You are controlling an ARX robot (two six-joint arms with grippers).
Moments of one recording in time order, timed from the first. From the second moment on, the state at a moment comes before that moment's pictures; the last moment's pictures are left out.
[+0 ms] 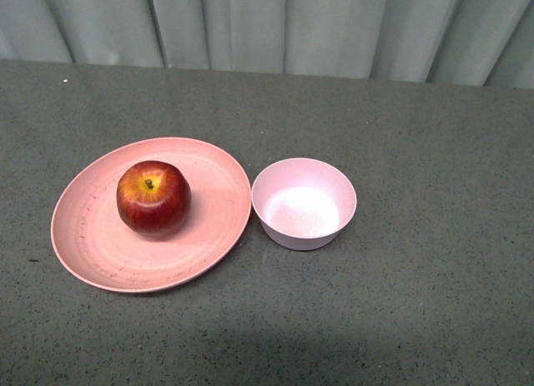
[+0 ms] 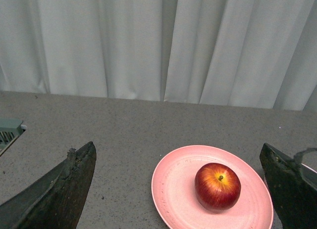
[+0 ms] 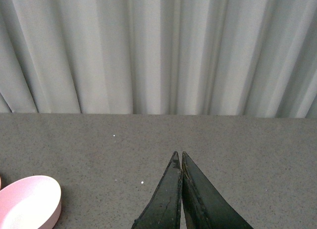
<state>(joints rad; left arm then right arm) 0.00 0.00 0.02 0.00 0.00 0.00 0.00 0.62 0.01 0.60 0.00 -0.01</state>
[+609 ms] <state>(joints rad) 0.00 0.00 0.02 0.00 0.00 0.00 0.00 0.28 0.01 0.28 0.00 -0.01</state>
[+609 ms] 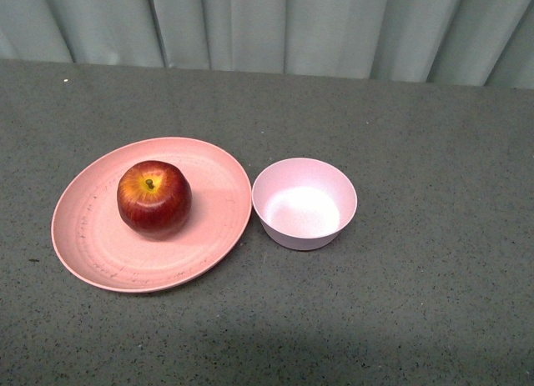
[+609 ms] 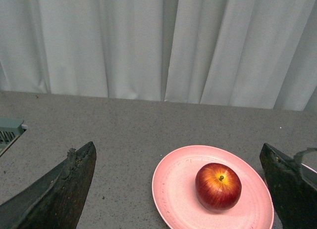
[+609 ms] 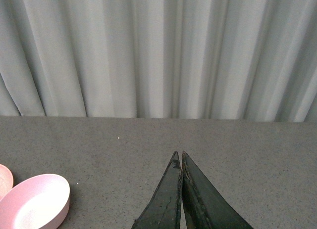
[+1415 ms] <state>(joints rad) 0.00 0.00 0.02 0.00 0.00 0.00 0.00 0.00 0.01 0.00 0.00 -0.01</state>
